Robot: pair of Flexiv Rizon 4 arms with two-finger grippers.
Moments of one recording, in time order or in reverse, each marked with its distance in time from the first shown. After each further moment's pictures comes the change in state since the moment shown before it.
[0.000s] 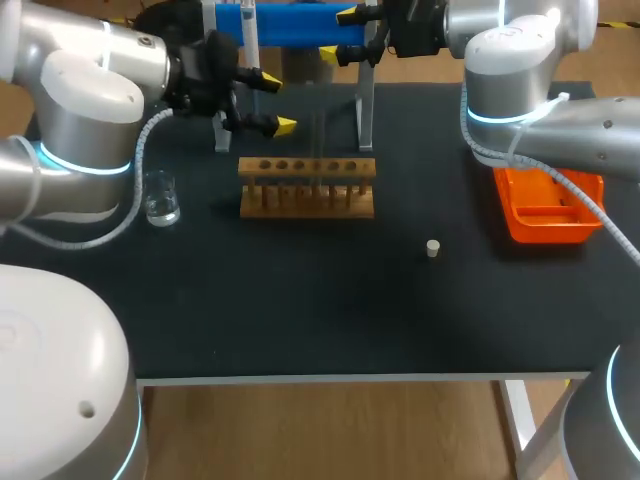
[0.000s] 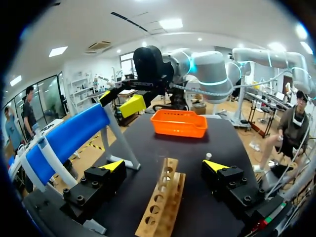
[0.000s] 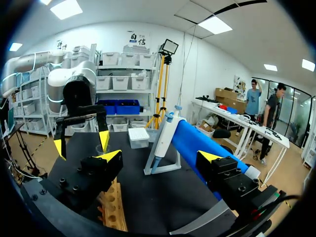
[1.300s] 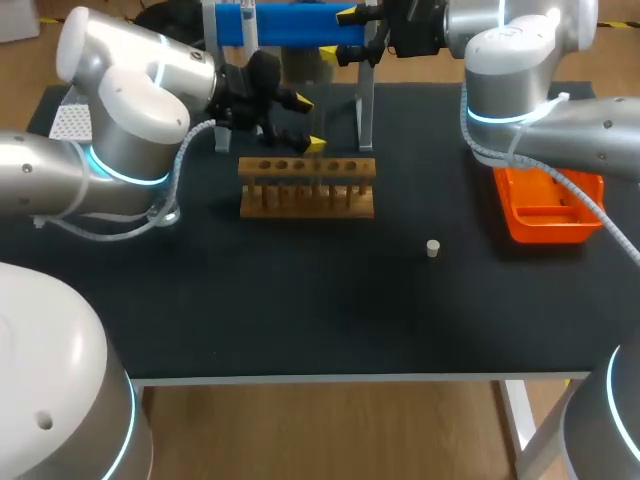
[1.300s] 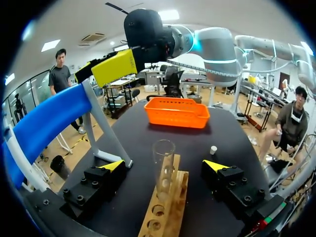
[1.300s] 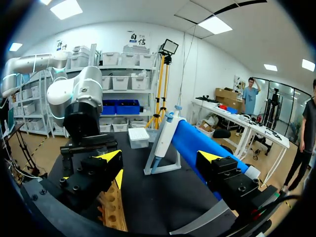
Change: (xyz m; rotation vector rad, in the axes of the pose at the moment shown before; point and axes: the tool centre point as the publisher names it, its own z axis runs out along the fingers) left arm -0.005 0.027 0.070 -0.071 0.052 0.002; right arm 0.000 0.000 0.000 0.000 0.000 0.000
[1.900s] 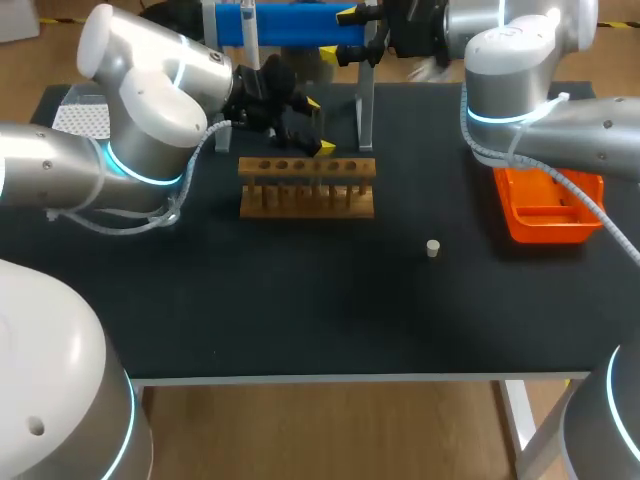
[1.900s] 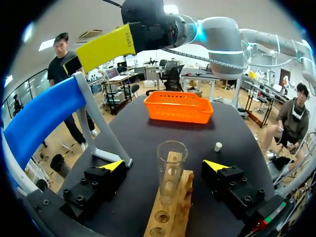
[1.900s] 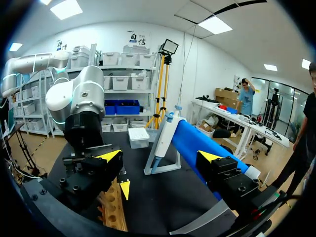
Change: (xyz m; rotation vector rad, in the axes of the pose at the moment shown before) left arm -0.005 0.006 0.023 -0.049 -0.001 0.009; right arm 0.000 0.000 0.000 0.000 0.000 0.000
